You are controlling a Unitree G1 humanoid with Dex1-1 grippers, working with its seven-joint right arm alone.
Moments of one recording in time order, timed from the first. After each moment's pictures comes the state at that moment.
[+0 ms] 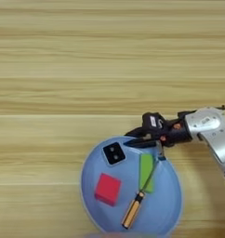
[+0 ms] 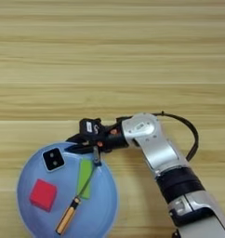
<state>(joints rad) -0.34 -0.50 0.27 0.33 0.01 -0.09 1.29</state>
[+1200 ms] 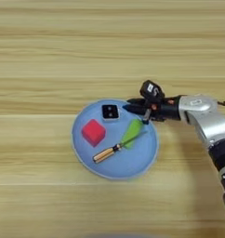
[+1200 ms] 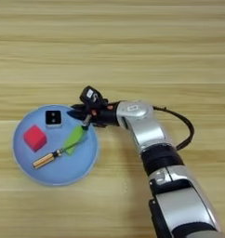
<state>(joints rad) -0.53 -0.38 0.16 0.60 0.00 0.08 0.98</state>
